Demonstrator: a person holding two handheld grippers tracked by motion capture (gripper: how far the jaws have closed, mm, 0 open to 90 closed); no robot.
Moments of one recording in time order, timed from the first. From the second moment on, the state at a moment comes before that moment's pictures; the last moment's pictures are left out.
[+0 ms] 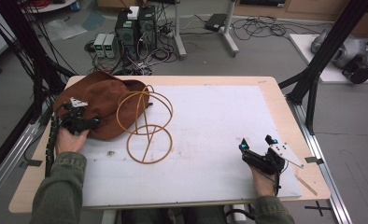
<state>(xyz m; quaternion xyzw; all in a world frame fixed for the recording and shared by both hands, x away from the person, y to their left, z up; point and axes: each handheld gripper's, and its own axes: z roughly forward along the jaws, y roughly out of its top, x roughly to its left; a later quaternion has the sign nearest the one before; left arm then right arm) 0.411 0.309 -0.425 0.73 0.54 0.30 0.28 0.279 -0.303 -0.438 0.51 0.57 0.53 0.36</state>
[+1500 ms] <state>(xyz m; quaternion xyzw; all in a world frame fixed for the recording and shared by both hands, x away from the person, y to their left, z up) 0.352 0.330 -0.364 0.61 0.51 0.37 0.49 0.279 -0.309 -0.440 0.52 0.56 0.54 0.35</state>
